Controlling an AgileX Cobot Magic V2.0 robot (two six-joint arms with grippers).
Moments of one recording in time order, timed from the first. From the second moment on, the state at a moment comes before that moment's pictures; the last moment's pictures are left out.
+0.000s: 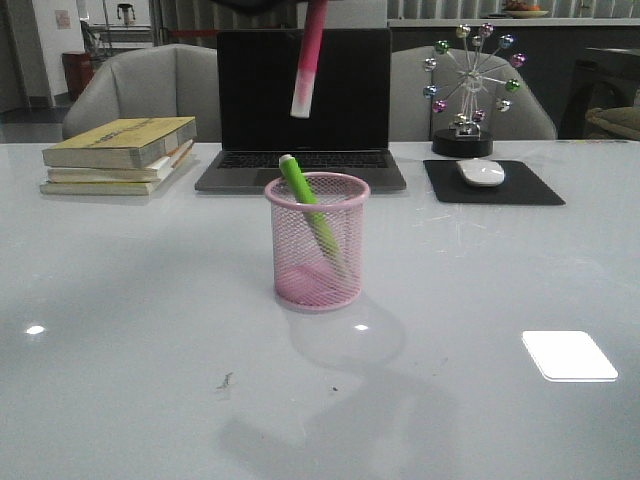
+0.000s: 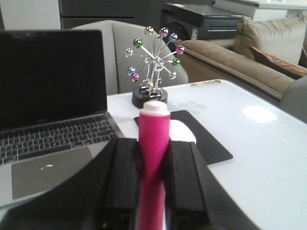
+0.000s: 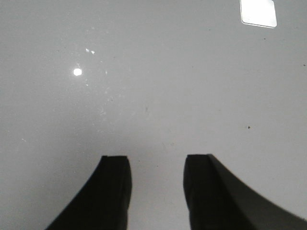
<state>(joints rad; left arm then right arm) -0.70 1.74 -1.17 -0.38 -0.43 0.20 -0.04 0.80 -0.63 0.01 0.63 -0.08</state>
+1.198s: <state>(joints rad) -0.74 1.69 -1.09 -0.40 -0.54 0.39 -0.04 0.80 -0.63 0.01 0.60 -0.08</state>
